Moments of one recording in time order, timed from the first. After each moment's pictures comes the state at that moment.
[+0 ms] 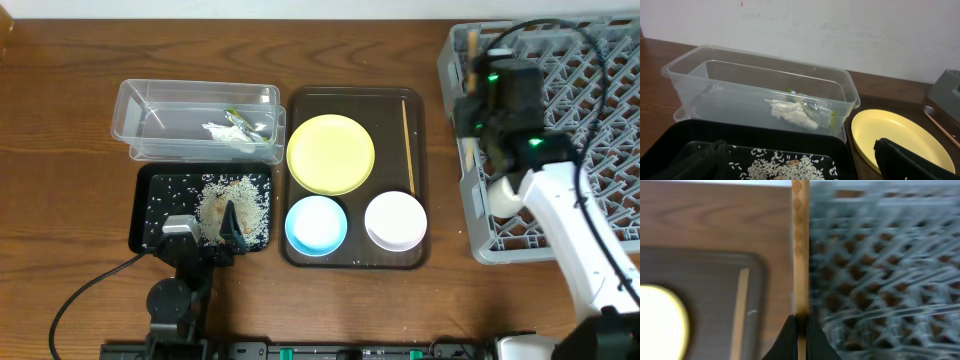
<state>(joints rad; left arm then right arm) -0.06 0.01 0.03 -0.14 -0.03 -0.20 0.09 1.51 1.19 -0.40 0.09 0.04</state>
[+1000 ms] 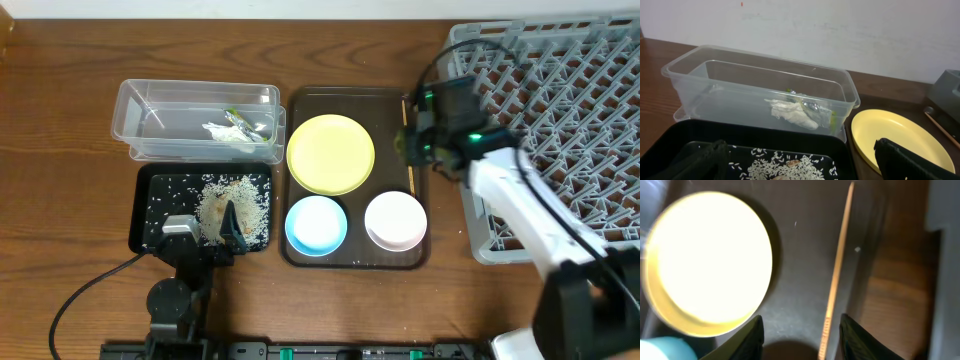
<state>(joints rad) -0.06 0.01 0.03 -0.14 -0.03 -0.20 0.33 1.68 1.19 -0.54 -0.07 0.19</state>
